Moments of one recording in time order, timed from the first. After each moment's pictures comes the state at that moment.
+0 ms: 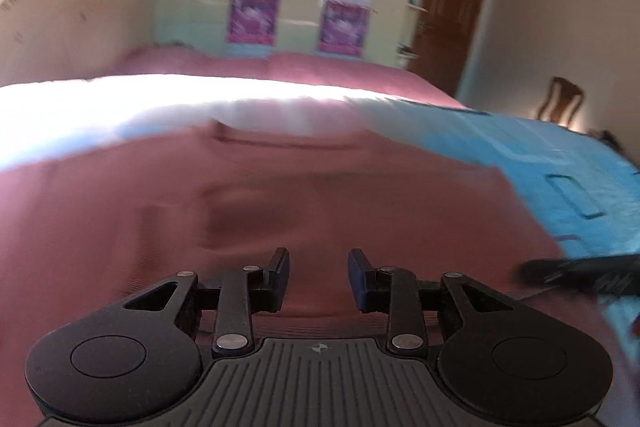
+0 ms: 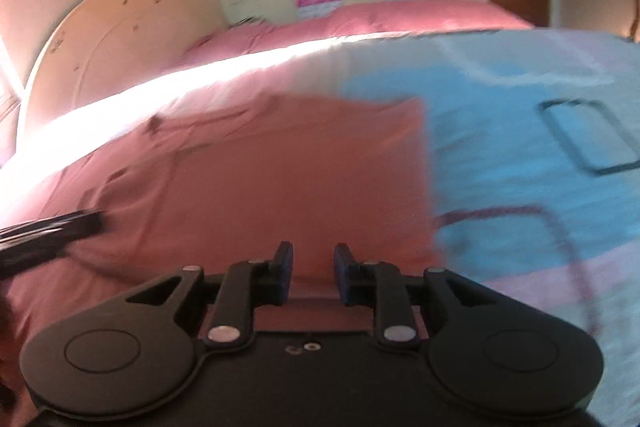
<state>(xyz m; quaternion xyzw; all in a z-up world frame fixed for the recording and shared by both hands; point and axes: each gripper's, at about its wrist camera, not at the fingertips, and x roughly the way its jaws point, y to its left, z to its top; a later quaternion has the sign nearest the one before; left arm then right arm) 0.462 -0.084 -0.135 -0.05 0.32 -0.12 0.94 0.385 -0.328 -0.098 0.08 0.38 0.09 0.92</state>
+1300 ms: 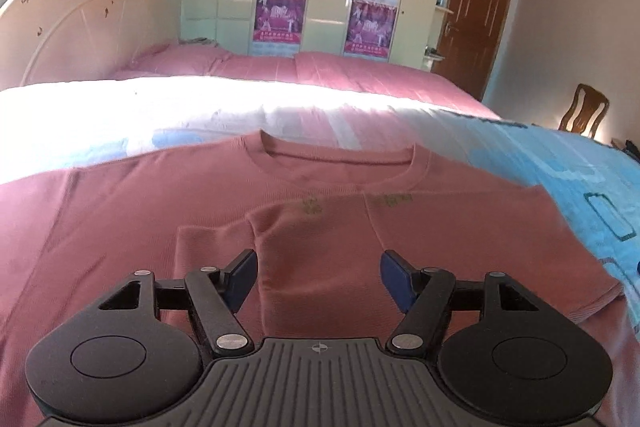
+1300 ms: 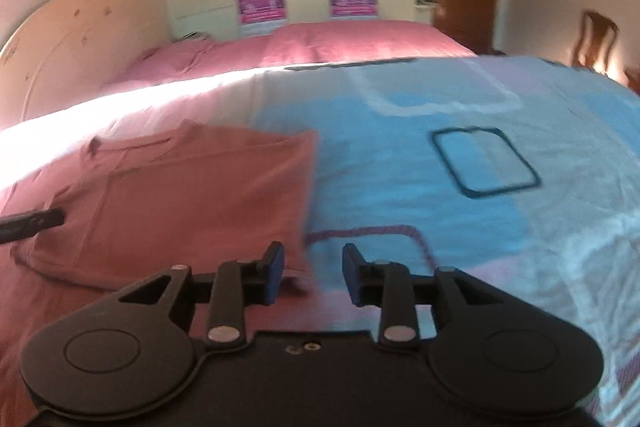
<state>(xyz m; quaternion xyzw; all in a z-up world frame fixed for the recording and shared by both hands) 0.494 -0.055 -0.134 -0.05 0.31 -0.07 0.95 0.356 -0.391 -0.058 0.06 0.35 -0.02 0.93</state>
